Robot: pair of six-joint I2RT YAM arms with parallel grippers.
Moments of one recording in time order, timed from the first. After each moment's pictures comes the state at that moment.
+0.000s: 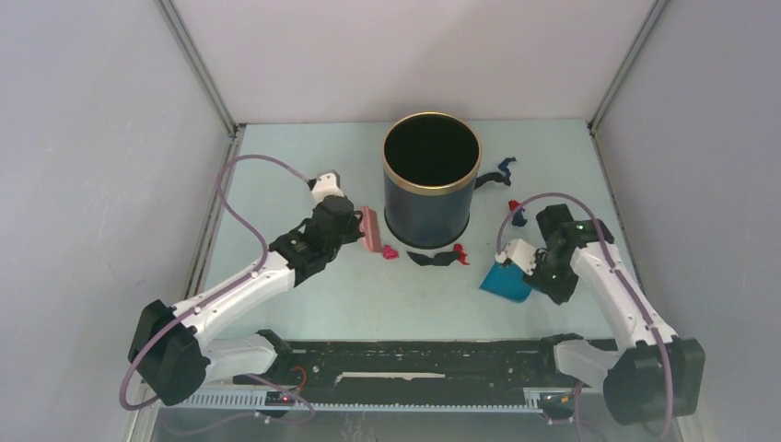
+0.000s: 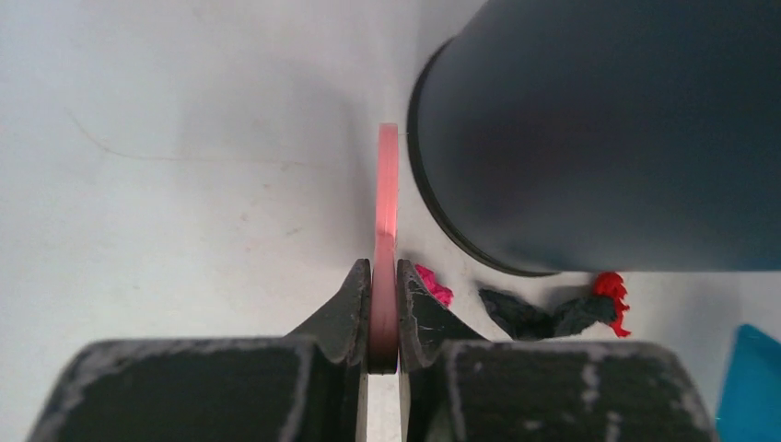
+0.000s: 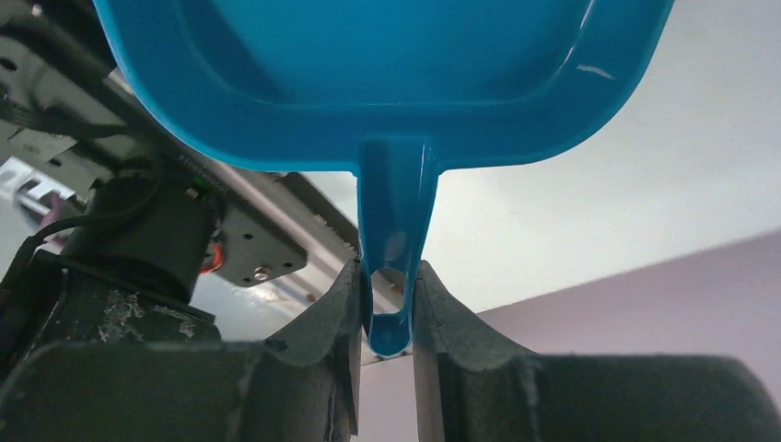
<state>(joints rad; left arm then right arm) -0.68 1.15 0.83 -0.28 -0.47 -0.66 0.12 1.08 0.91 -1.29 0.02 -0.94</state>
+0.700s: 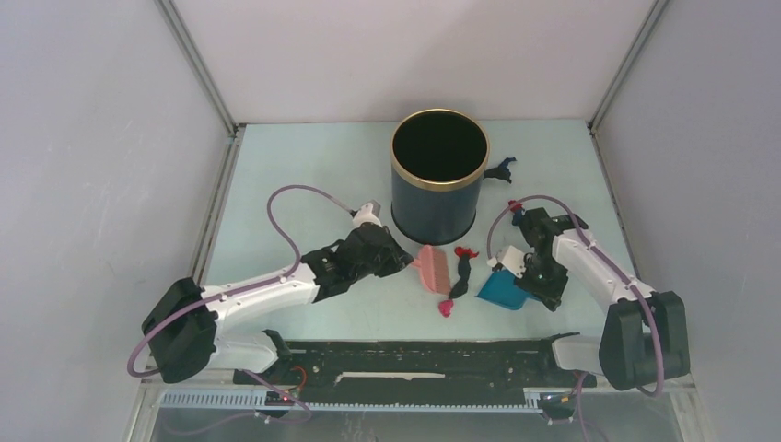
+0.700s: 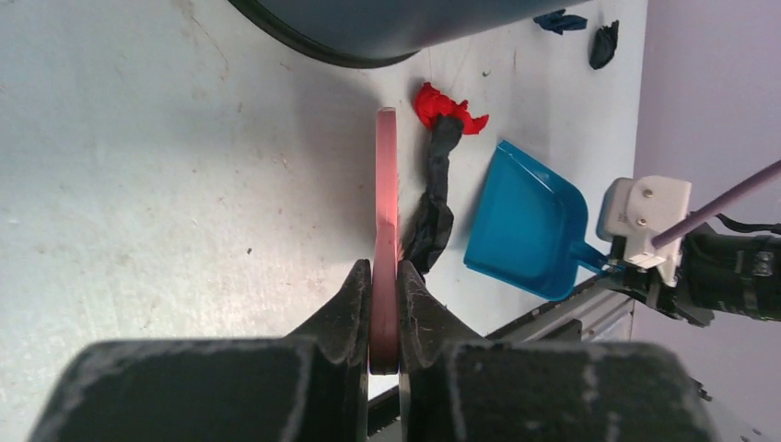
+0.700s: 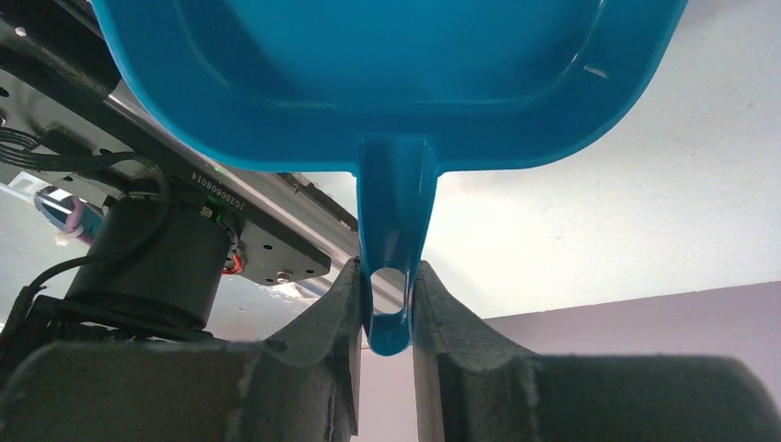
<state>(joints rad) -0.91 1.26 0.73 -0.09 -0.18 -1.05 0.20 1.28 0.83 -1.24 0.07 -0.83</state>
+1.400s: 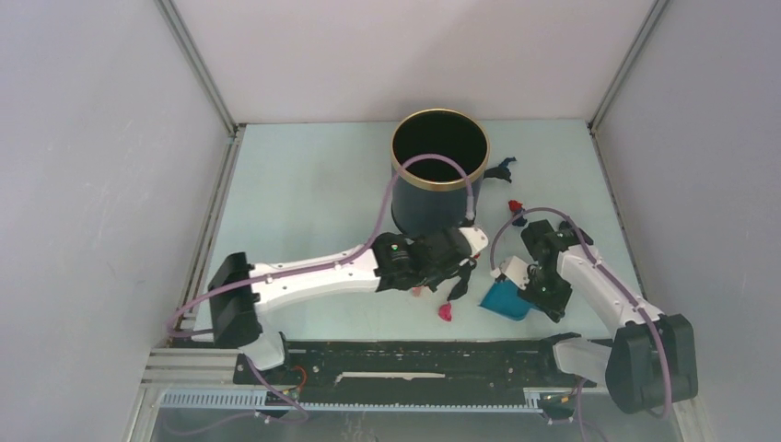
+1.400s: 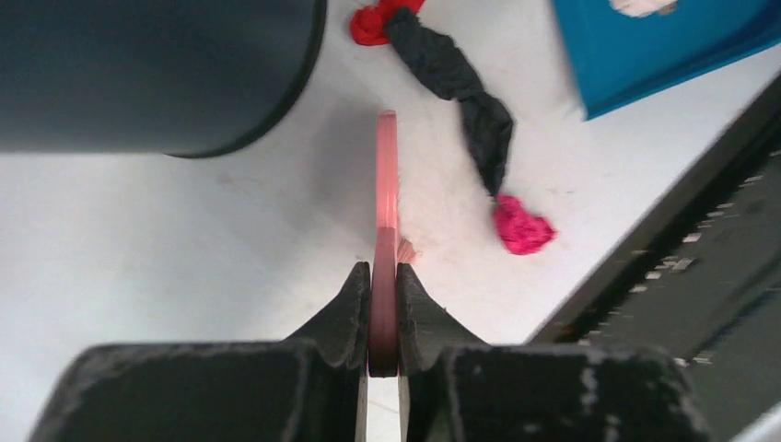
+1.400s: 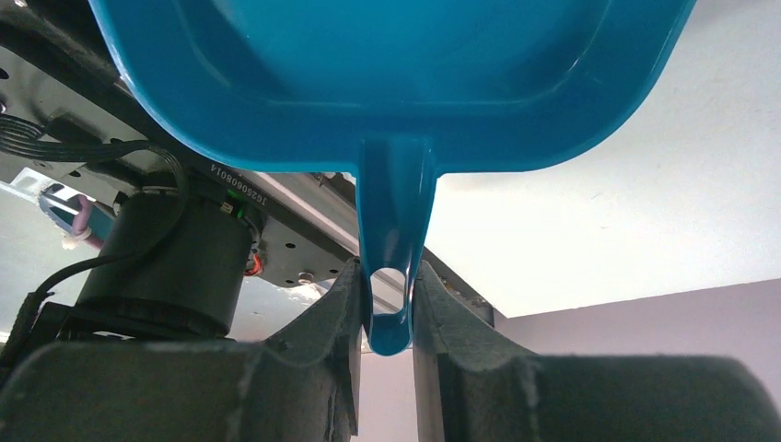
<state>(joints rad) -1.22 1.59 1.36 -0.66 -0.31 -0.17 0.22 1.18 0.74 -1.24 0.08 -0.80</state>
